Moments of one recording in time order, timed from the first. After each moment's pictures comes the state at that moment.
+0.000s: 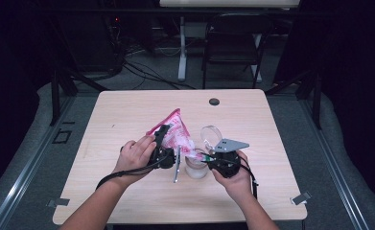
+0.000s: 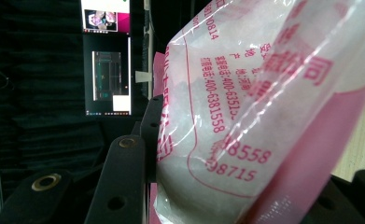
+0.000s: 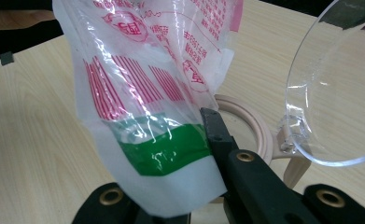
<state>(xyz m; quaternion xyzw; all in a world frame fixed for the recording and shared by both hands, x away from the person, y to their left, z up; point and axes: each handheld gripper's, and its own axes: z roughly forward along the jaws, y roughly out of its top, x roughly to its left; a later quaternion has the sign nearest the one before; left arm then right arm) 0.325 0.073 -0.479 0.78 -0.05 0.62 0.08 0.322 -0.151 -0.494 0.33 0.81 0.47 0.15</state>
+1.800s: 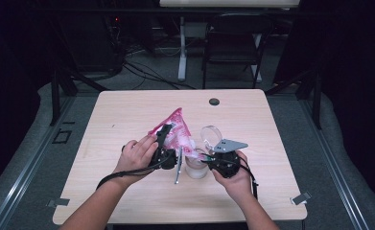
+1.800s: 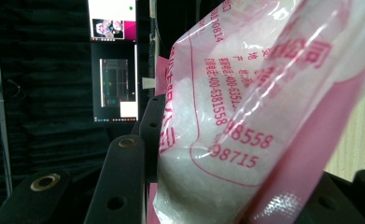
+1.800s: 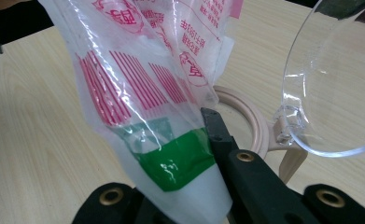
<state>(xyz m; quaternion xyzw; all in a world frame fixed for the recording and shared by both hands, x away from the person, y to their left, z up) 0.321 0.068 -0.475 0.77 -0.07 0.63 0.08 0.324 -0.151 -0.498 0.34 0.81 0.45 0.15</state>
